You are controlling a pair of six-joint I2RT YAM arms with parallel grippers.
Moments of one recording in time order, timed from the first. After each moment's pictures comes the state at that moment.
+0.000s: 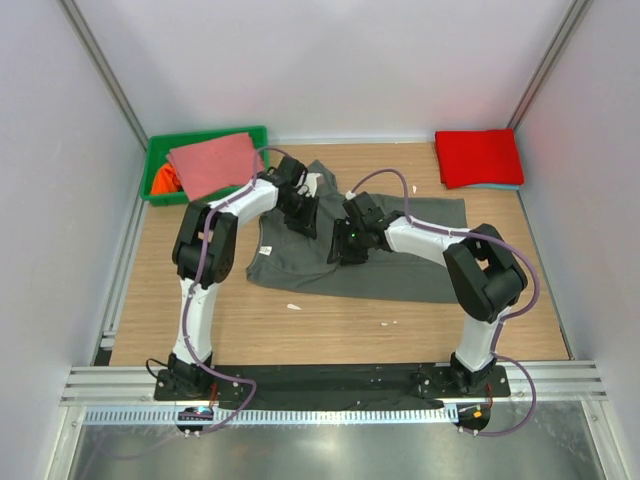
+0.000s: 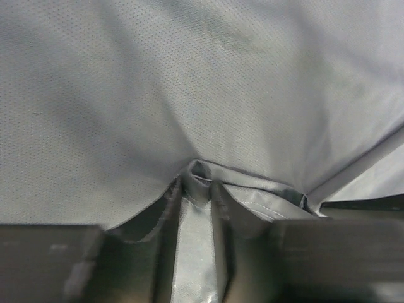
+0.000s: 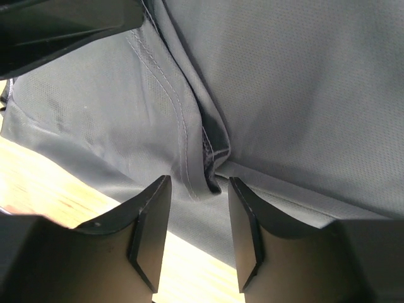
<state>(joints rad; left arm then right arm) -0.44 2.20 1.68 -0.63 0.38 -0.14 0.61 1.82 1.14 -0.32 -0.19 0.66</state>
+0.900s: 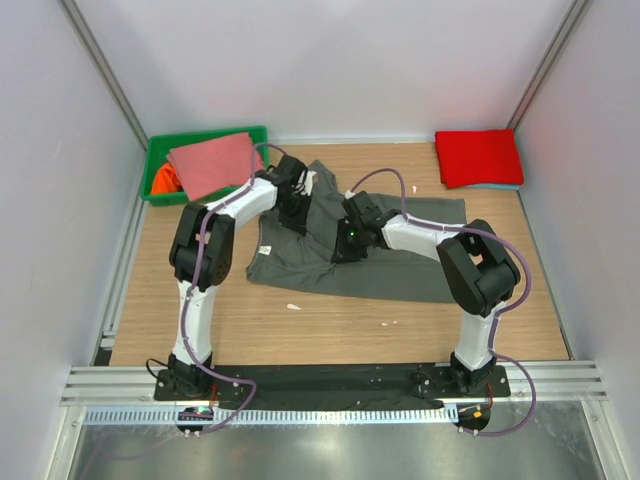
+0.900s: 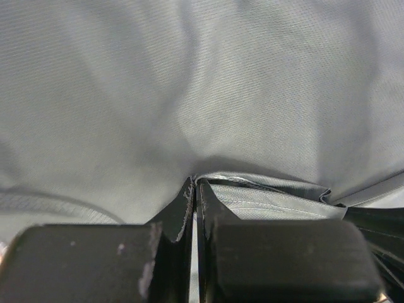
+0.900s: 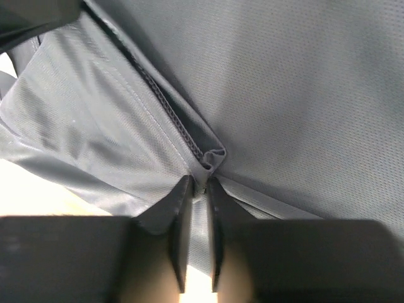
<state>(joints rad) -0.44 2.17 1.68 -0.66 0.22 -0.17 0.60 1.88 1.17 -0.31 -0.18 0.65</state>
